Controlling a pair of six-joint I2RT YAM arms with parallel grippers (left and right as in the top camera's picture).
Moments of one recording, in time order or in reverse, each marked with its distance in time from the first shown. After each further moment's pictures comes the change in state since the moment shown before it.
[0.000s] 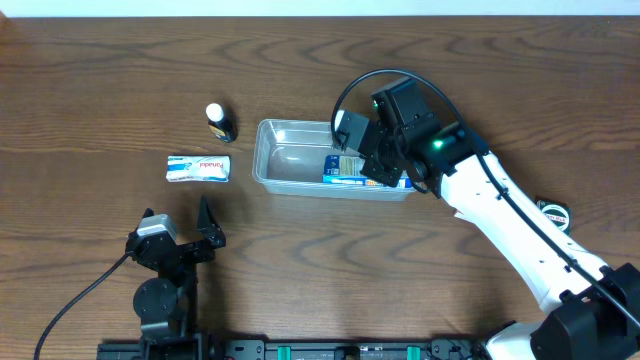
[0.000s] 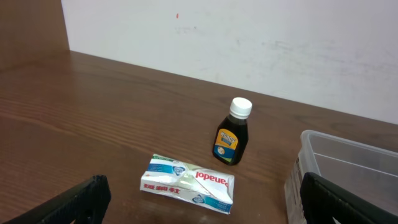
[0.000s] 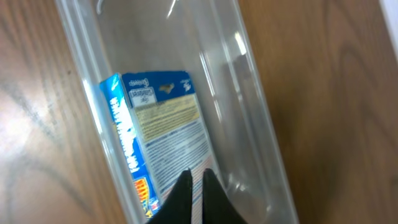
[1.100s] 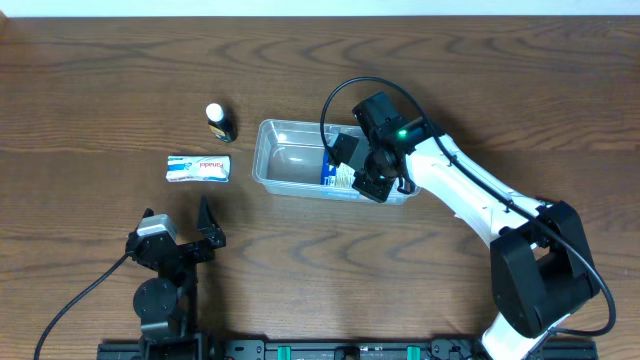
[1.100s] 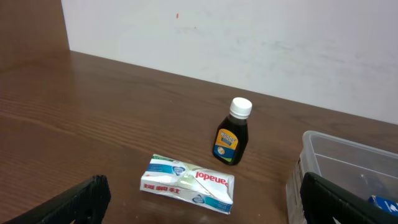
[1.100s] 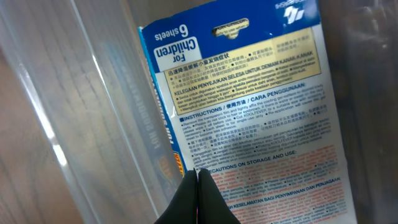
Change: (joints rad) left arm 0.000 0.000 0.000 0.000 0.000 0.000; right arm 0.000 0.235 0.000 -0.061 -0.048 0.072
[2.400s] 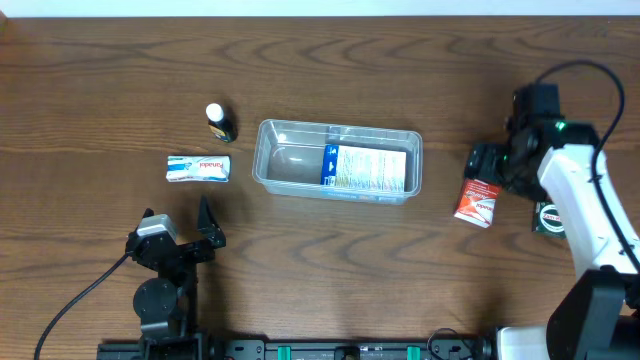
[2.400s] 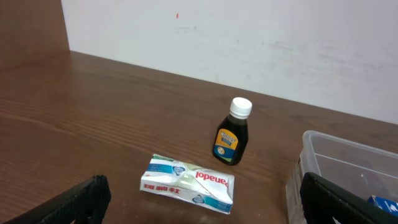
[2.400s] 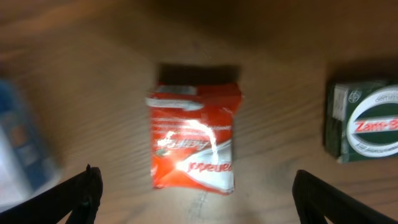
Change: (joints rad) left arm 0.000 0.000 0.000 0.000 0.000 0.000; right arm -0.581 -0.259 -0.198 -0.132 0.204 0.953
